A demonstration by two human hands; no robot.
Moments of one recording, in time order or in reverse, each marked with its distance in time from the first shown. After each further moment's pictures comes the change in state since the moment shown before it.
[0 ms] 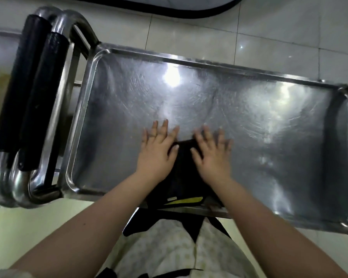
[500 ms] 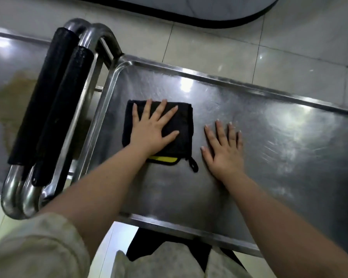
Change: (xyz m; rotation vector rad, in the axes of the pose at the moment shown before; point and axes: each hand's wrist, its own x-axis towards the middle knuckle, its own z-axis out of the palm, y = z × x) left_hand 0.096 -0.085 -0.032 0.388 -0.032 -0.085; right_hand 0.082 0.007 0.004 -0.089 -0.007 -0.115
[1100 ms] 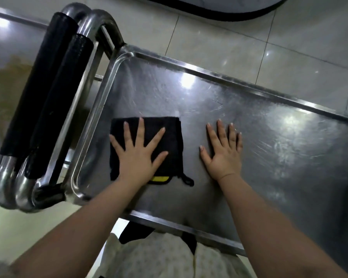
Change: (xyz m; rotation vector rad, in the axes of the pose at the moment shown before) left_hand -0.084 0.017 0.019 -0.121 -0.025 -0.209; right_hand 0.004 0.003 -0.002 0.017 -0.013 0.030
